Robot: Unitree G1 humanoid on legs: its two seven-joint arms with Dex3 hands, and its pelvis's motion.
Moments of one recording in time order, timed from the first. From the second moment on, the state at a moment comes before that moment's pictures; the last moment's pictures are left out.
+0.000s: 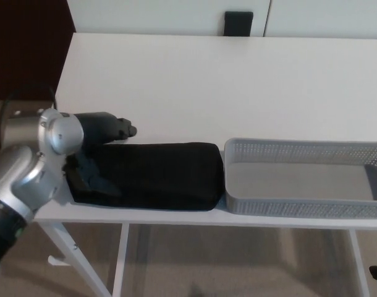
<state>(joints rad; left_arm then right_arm) -0.66 0.60 -0.56 0.28 0.57 0.35 -0.74 0.15 -0.41 -0.09 0.62 -0.06 -0.13 0.20</state>
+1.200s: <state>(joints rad) -0.51 0.53 -0.60 0.30 0.71 0.23 -0.40 0.12 -0.41 -0.12 0.59 -0.03 -0.09 0.20</state>
